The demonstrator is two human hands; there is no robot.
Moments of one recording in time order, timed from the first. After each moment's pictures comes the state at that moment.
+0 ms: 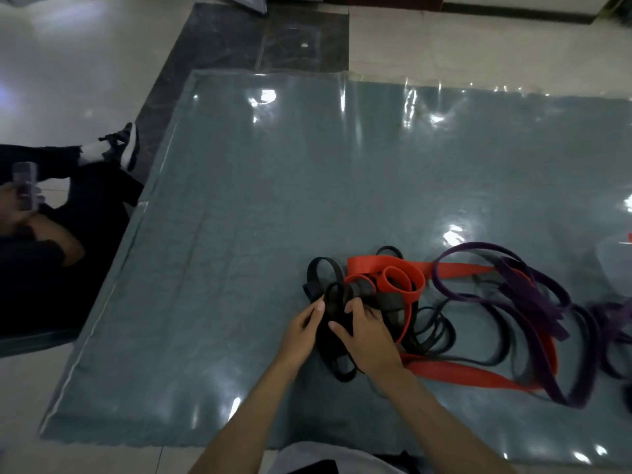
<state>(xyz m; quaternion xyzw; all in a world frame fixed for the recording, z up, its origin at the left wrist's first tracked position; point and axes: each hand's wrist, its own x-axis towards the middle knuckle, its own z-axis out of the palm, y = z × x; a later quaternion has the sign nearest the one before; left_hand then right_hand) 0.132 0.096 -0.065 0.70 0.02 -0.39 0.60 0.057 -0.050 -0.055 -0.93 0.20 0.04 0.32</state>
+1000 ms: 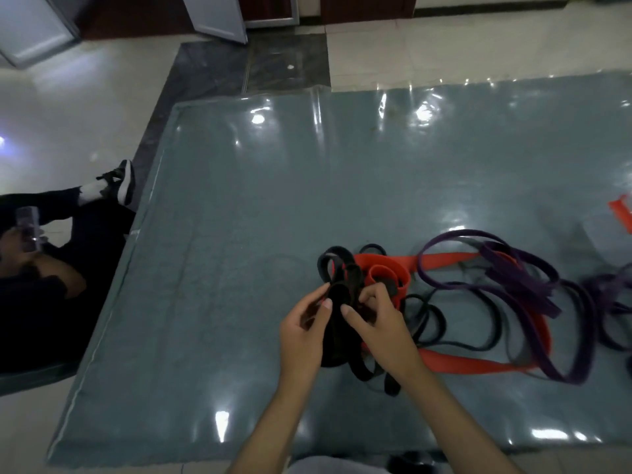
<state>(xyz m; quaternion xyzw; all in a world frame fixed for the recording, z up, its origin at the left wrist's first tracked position) 0.088 0.057 0.032 0.70 -0.01 -0.21 0.68 0.025 -0.082 0.012 -0.76 0.25 -0.07 0.60</state>
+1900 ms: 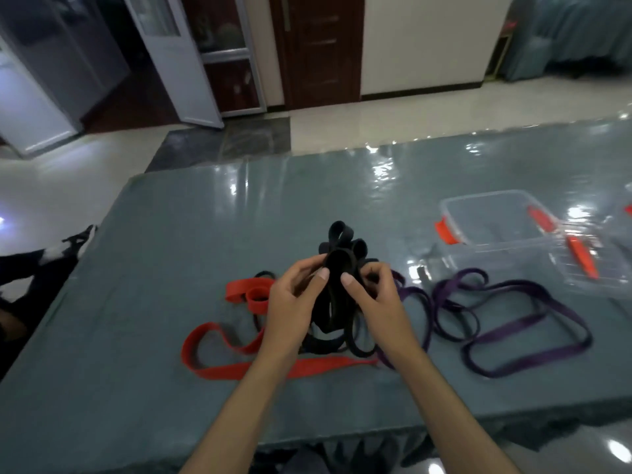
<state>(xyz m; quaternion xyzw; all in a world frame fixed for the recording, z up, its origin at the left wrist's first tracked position) -0.100 -0.165 0.163 0.67 -0.17 -0.17 0.70 -0.177 -0.290 0.130 -0.64 0.22 -0.23 0.70</state>
